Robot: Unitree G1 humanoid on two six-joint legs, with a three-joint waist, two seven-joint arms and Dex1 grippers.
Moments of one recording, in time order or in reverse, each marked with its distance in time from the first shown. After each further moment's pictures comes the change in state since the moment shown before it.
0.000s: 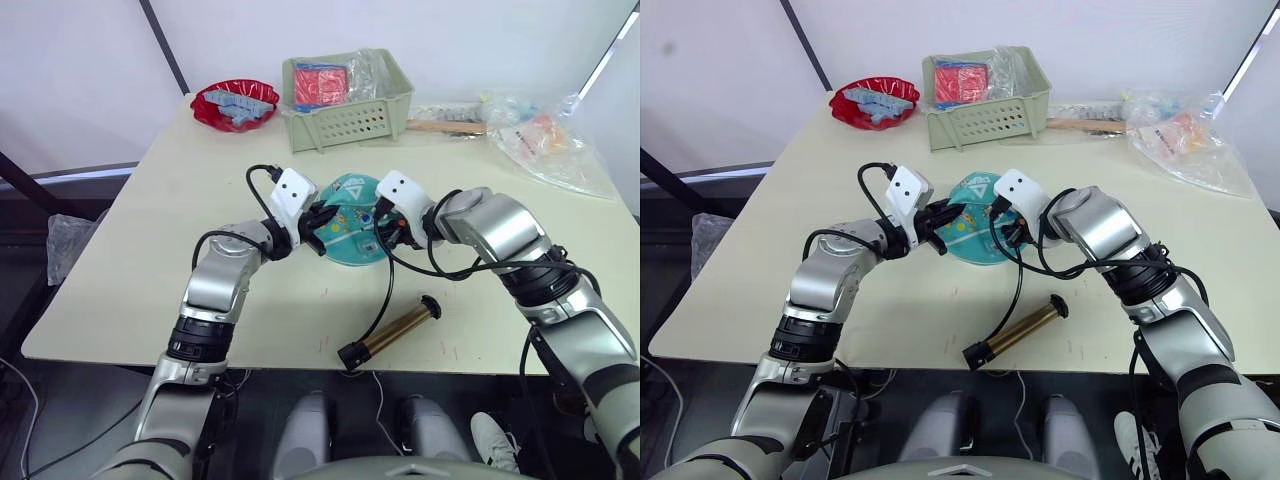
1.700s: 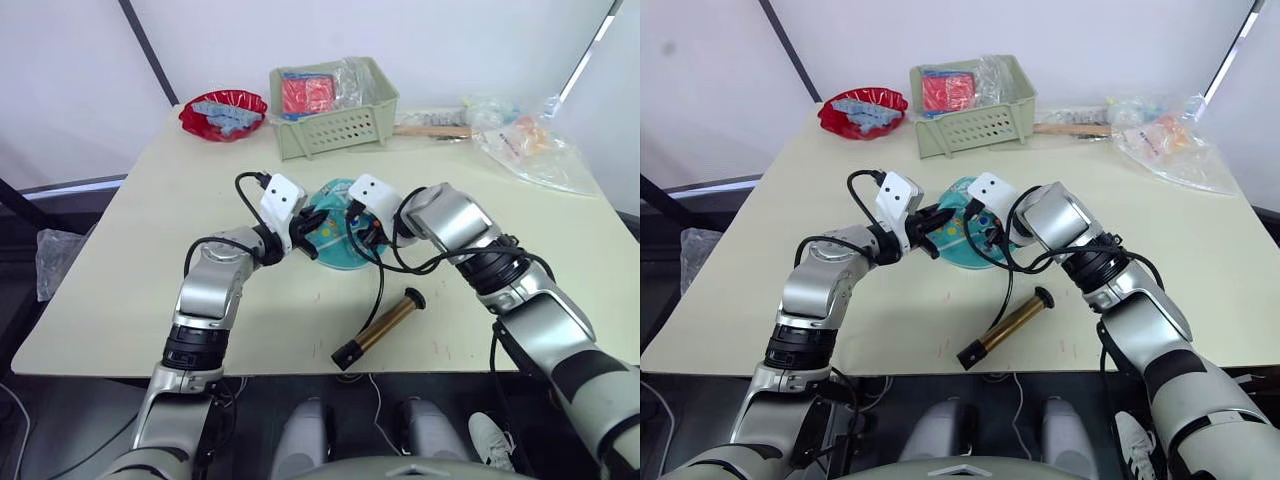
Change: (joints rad) left arm 0.046 -0.017 0.048 -0.029 0.014 0.053 0.002; right arm -0.116 0.210 0.062 0.250 -0.165 -0.017 0.054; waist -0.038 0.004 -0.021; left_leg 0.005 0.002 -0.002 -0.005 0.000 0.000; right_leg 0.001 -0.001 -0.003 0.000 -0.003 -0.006
